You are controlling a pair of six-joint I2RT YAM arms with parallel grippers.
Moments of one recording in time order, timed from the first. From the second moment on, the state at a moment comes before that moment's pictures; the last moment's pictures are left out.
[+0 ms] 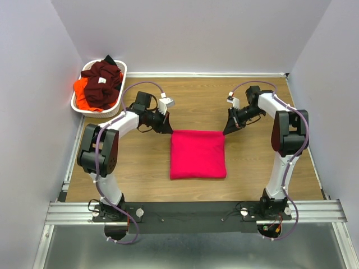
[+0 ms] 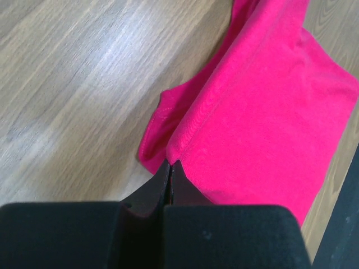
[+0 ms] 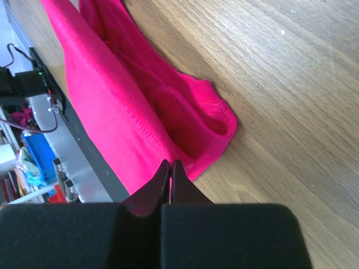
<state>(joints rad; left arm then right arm) -0.27 1.81 1.16 -0.30 0.80 0.22 0.06 2.08 1.54 -1.02 -0.85 -0.33</state>
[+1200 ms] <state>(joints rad) -0.20 1.99 1.32 -0.27 0.68 0.24 0.07 2.23 1.71 -0.78 -0.80 -0.07</state>
